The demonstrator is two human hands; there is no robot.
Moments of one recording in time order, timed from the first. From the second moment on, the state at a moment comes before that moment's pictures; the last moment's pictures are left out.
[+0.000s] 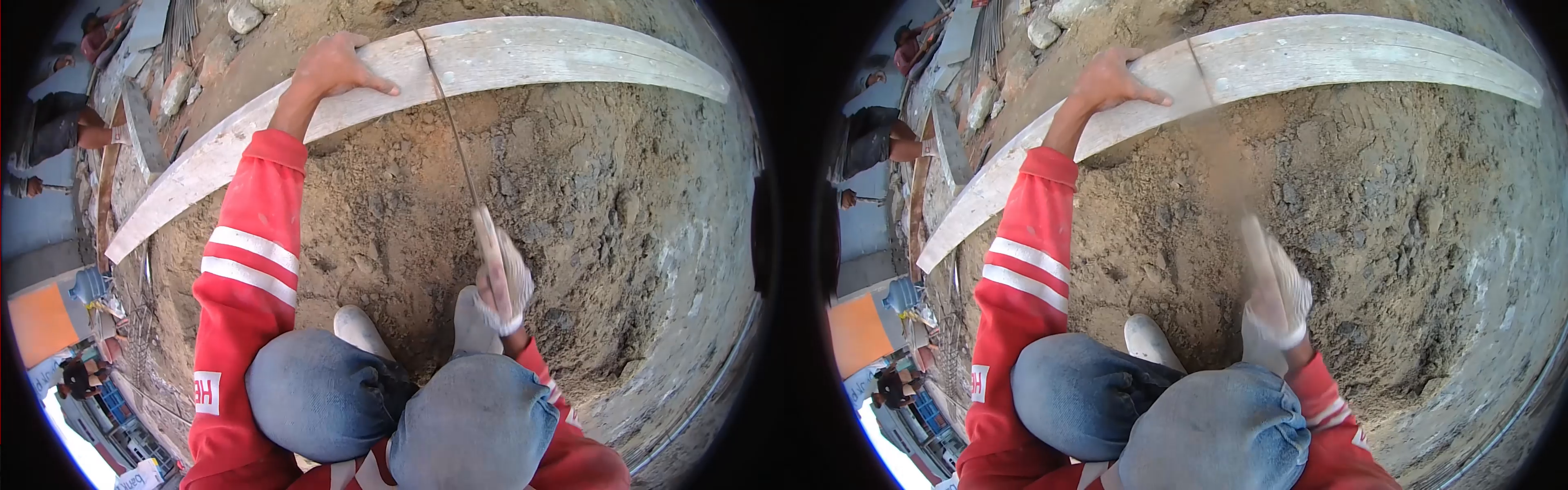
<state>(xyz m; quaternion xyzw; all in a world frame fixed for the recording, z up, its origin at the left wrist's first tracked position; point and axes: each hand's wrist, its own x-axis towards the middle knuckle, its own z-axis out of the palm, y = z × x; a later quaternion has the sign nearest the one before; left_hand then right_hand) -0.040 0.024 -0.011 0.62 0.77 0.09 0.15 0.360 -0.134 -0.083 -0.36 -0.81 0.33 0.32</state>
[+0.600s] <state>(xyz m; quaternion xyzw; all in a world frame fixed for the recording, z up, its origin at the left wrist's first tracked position) -0.021 0.011 0.003 0.62 0.77 0.10 0.08 0.334 -0.110 -0.074 -0.36 -0.80 0.34 0.34</state>
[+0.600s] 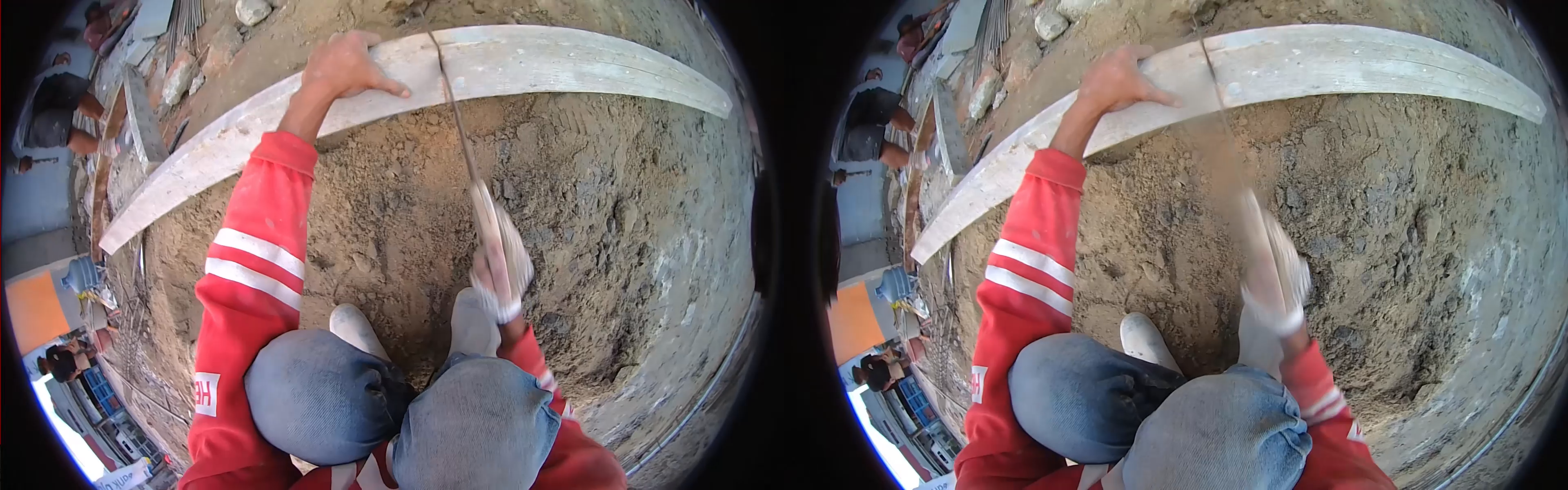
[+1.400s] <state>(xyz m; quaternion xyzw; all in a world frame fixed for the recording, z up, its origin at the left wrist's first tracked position) 0.001 -0.006 0.018 0.61 0.78 0.06 0.06 0.244 -0.018 -0.040 -0.26 -0.78 0.24 0.52</state>
